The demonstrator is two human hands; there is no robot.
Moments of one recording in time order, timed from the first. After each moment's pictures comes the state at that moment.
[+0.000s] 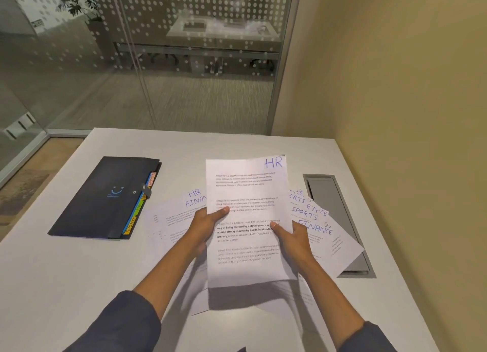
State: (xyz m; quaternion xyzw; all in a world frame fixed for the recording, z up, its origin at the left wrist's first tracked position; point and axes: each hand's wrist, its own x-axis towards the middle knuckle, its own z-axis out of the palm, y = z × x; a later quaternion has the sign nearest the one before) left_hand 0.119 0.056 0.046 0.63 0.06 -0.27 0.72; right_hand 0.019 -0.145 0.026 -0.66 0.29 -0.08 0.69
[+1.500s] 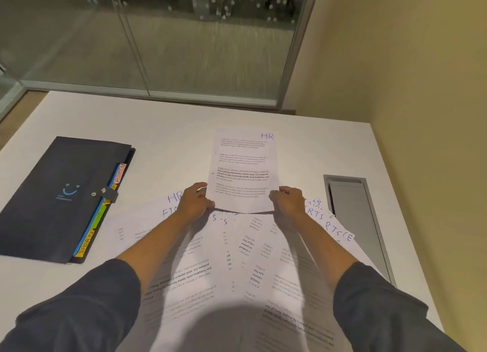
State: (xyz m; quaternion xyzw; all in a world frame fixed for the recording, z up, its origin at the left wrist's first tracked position) left_hand 0.304 0.004 -0.069 0.76 0.13 -0.26 0.59; right_hand 0.232 -0.222 -0.029 -0.72 0.41 0.06 0.56
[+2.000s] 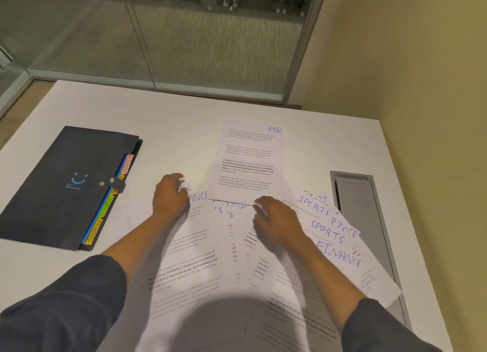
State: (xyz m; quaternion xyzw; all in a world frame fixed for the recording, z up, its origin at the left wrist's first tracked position) left_hand 0.308 0.067 -0.080 0.91 0.06 -0.07 0.41; right_hand 0.189 -0.185 -0.045 -0.96 0.07 0.12 0.25
